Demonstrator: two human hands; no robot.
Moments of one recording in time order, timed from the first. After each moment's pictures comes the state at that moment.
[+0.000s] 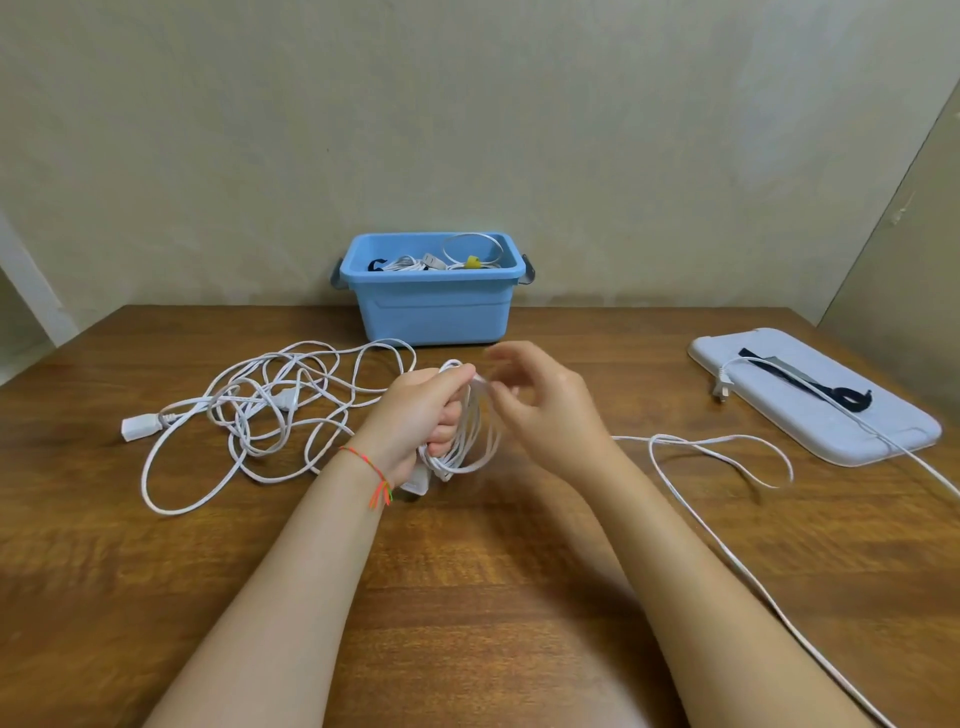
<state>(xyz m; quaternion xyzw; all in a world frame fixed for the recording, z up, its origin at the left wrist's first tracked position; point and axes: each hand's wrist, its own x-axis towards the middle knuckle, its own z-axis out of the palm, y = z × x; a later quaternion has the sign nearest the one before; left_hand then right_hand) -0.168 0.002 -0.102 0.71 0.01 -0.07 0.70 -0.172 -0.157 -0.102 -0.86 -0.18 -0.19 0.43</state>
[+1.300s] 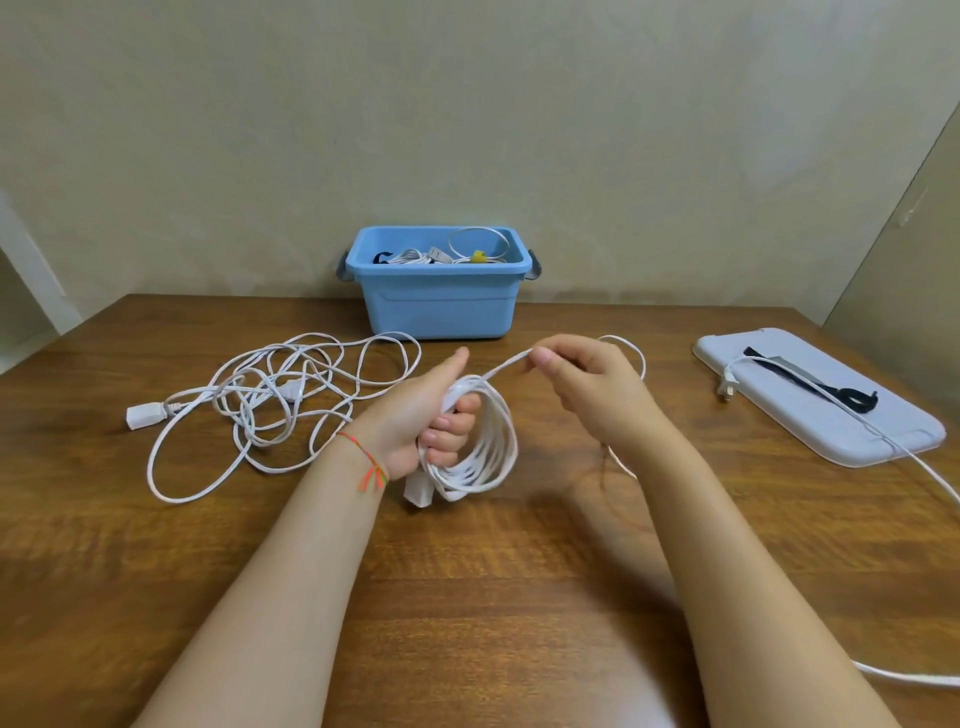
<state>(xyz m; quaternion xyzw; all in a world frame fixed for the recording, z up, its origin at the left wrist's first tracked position) -0.169 0.013 -0.098 0.63 0.00 -0.28 0.73 -0.169 -0.188 -0.085 -0.83 -0.17 -0.09 0.52</state>
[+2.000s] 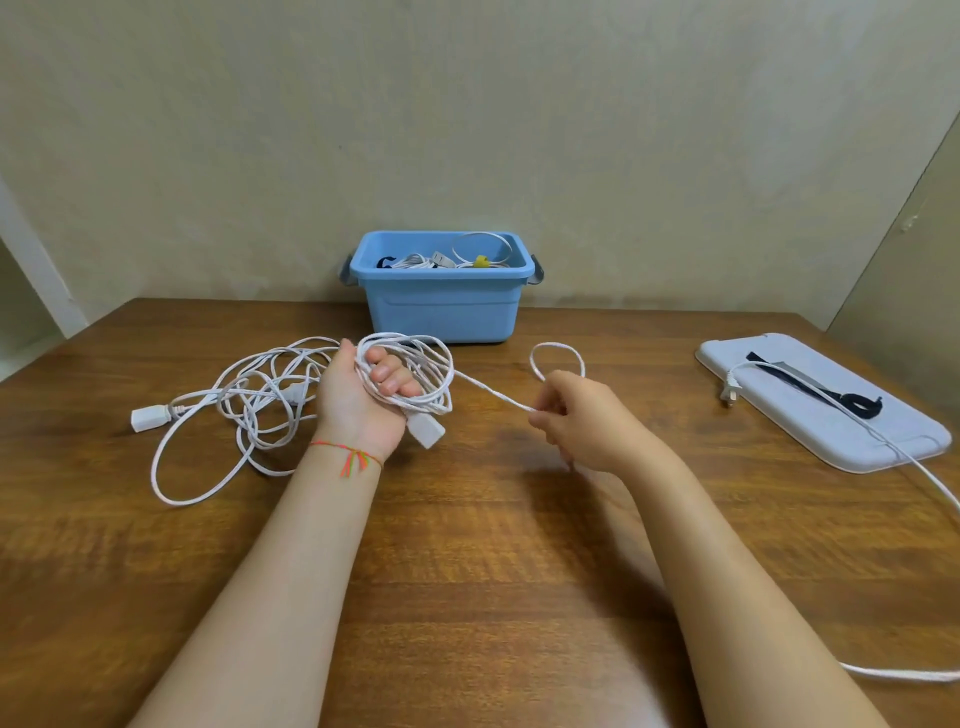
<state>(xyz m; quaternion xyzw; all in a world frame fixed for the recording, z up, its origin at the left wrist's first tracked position) -0.155 0.037 -0.102 0.25 0.11 -0.01 0.96 -0.158 -0.189 -0.106 -0.94 -0.08 0.00 0.32</state>
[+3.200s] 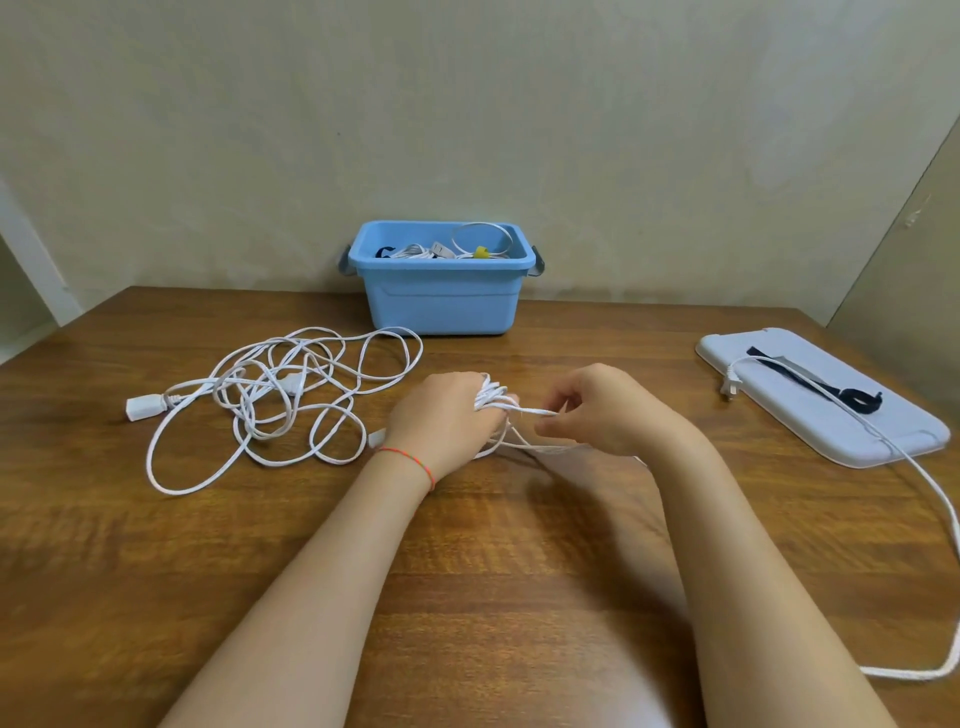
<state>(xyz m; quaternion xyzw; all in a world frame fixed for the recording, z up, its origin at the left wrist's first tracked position) -0.169 -0.010 -0.113 0.96 -0.08 0.08 0.24 -0.168 -0.200 -0.083 -0.96 -0.11 0.05 0.26</state>
